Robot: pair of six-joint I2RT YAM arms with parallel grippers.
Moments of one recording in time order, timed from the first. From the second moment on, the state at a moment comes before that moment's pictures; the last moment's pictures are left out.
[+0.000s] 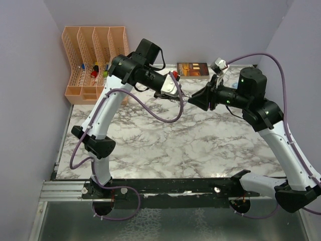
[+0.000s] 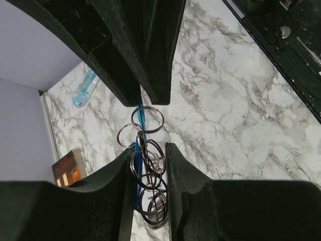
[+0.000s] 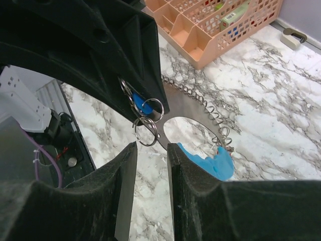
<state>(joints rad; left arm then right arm) -0.61 1.89 2.43 -1.44 1.01 1.29 0.47 1.13 1.42 -0.55 -0.58 0.08</state>
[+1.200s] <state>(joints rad) -0.61 1.86 2.38 -1.44 1.06 1.28 0.44 1.19 1.48 -0.56 -0.76 0.01</state>
